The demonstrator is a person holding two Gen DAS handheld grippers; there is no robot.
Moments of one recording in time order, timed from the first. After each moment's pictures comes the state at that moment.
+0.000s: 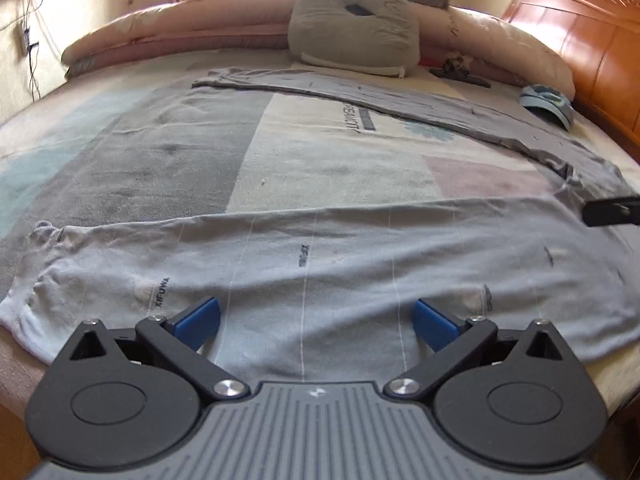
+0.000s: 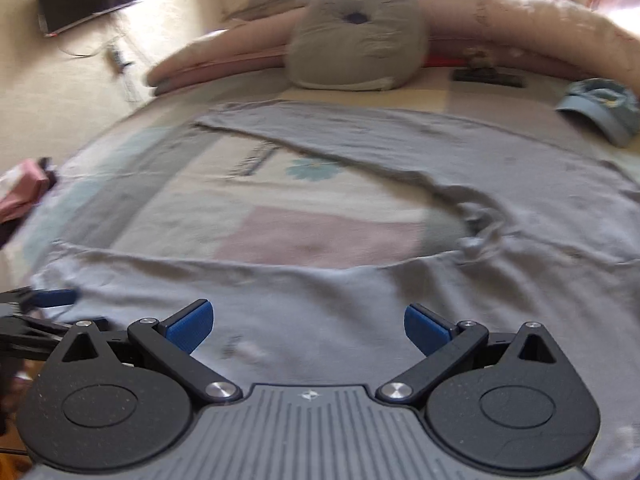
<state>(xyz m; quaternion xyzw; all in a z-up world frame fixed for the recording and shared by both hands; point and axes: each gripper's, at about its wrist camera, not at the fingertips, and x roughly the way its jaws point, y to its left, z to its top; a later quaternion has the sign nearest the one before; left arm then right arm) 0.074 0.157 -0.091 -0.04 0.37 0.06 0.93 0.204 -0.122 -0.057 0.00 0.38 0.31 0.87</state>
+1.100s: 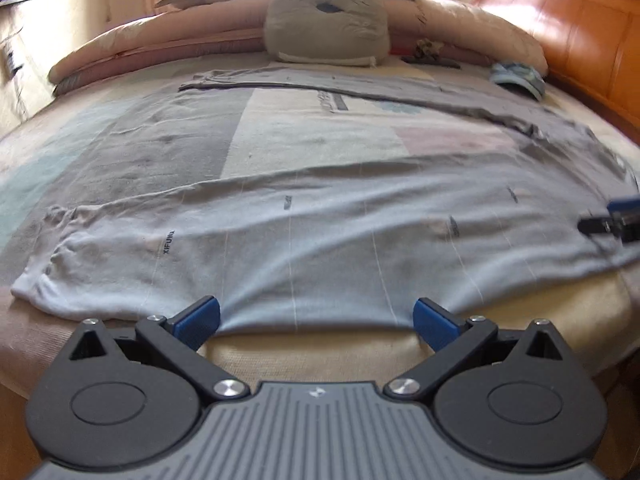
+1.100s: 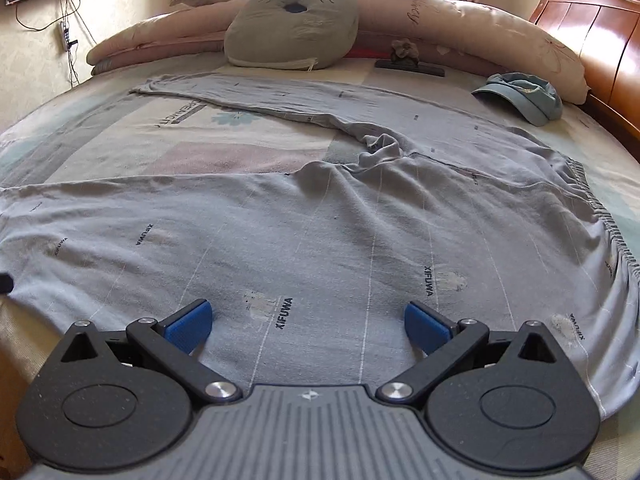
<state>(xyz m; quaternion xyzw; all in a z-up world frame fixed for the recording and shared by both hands) 0.030 0.142 -0.090 0.00 0.38 0.03 0.93 0.145 -0.173 -0.096 -0.06 0.37 0.18 0.91</state>
